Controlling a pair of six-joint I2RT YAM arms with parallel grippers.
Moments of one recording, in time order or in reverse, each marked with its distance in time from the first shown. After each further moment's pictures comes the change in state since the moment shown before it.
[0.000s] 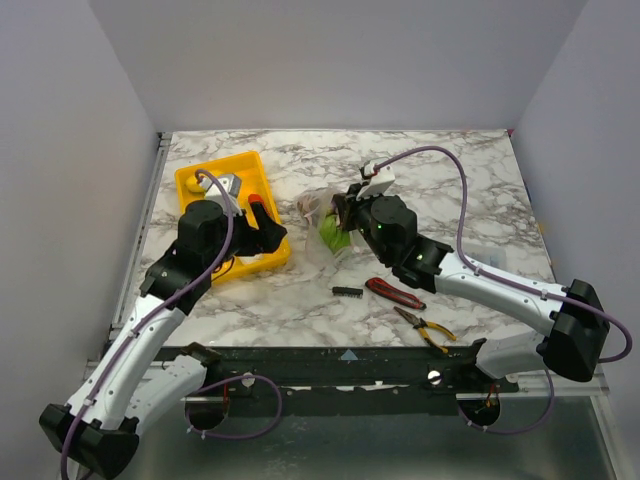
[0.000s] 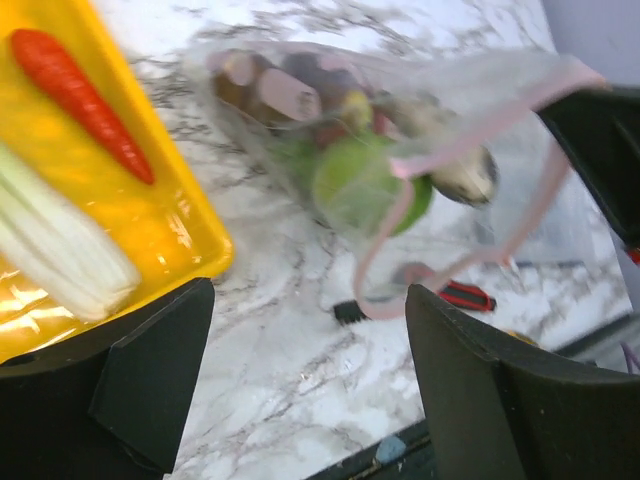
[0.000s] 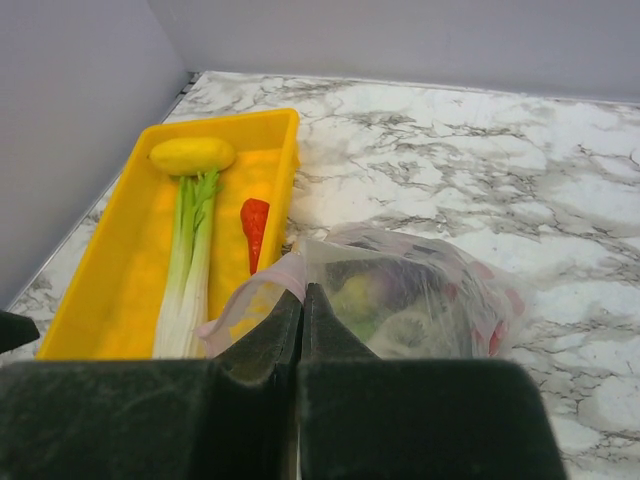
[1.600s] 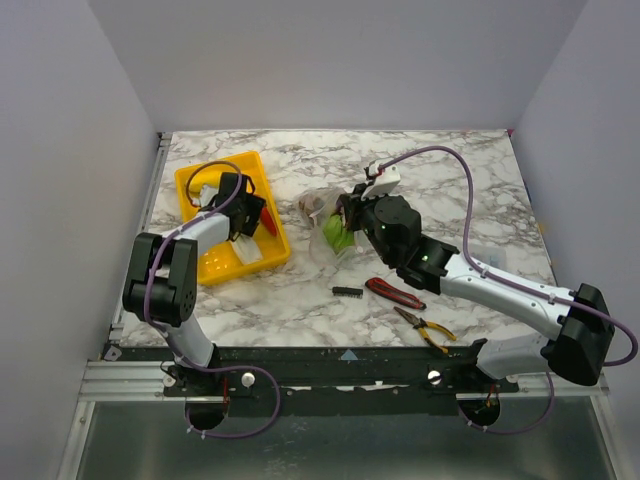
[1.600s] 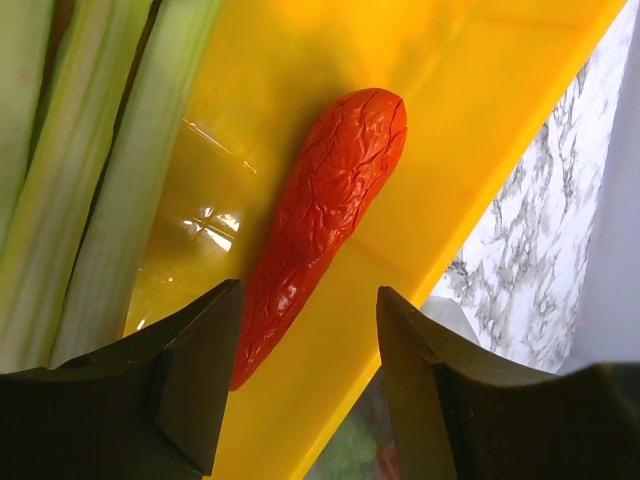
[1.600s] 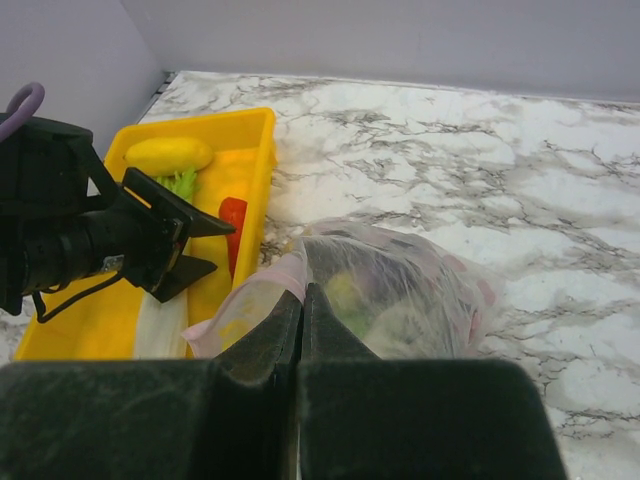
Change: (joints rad) left arm 0.268 0.877 0.072 0.371 -0.244 -0.865; right arm 0.000 -0.035 0.000 -0.051 0.044 -0.011
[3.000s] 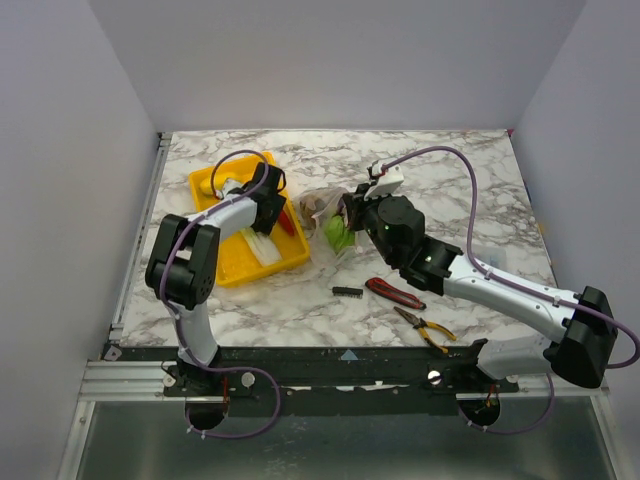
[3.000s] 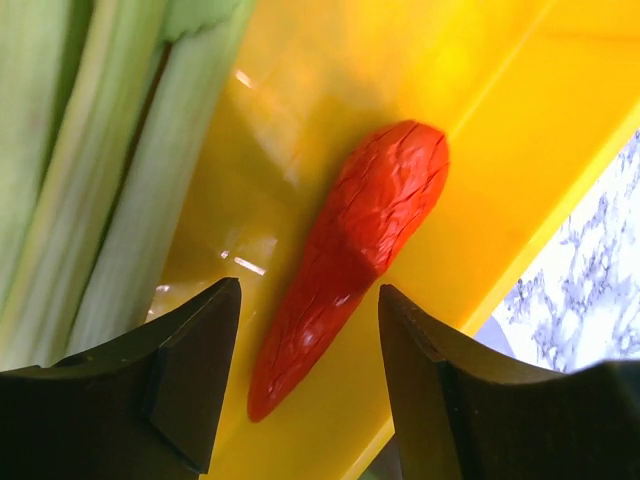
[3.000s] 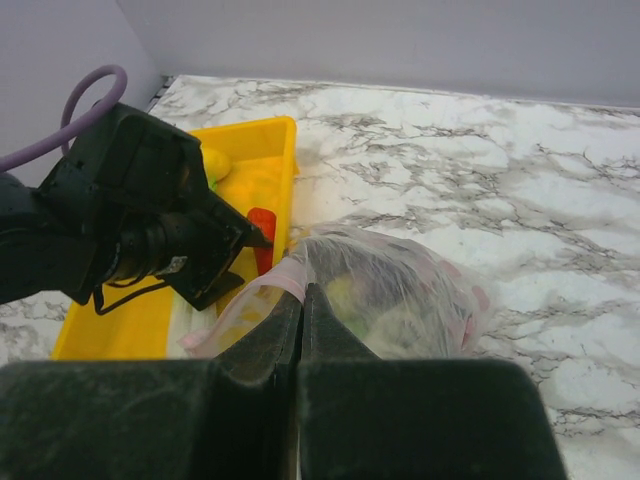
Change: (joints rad) left arm -0.158 0.128 0.192 -0.243 -0.177 -0.098; right arm 0.000 -0.019 -0.004 -0.009 0.004 -0.006
